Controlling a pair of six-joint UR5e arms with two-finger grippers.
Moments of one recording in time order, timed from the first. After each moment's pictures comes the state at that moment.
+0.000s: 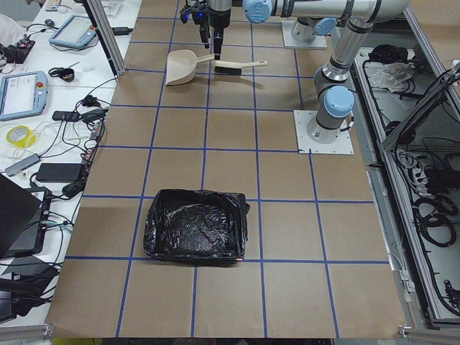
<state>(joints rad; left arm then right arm) -1.56 -1.54 -1.60 -1.51 1.60 0.03 1.85 -1.19 1.41 -1.68 -1.44 0.28</state>
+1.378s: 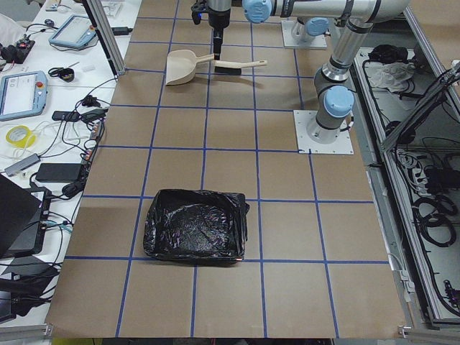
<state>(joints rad) -1.56 -1.54 -1.60 -1.51 1.60 0.03 1.59 -1.55 1.42 -1.53 -1.53 -0.03</state>
